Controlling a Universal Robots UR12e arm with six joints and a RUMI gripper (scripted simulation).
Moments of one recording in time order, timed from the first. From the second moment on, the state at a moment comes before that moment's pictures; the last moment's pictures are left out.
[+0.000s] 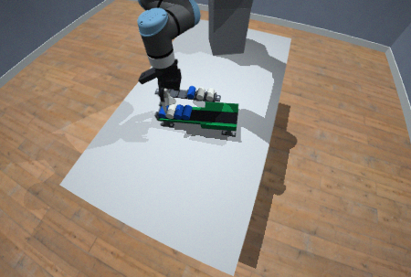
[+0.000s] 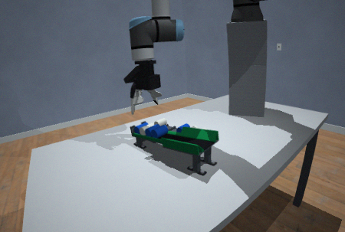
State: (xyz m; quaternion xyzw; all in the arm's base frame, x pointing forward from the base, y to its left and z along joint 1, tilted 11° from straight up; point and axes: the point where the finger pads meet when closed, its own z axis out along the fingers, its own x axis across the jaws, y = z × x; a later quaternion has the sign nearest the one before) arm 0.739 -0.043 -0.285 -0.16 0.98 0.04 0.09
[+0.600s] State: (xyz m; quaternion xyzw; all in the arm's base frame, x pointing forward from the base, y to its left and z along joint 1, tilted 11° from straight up) arm 0.738 -0.047 -0.286 -0.09 0.99 0.04 0.09
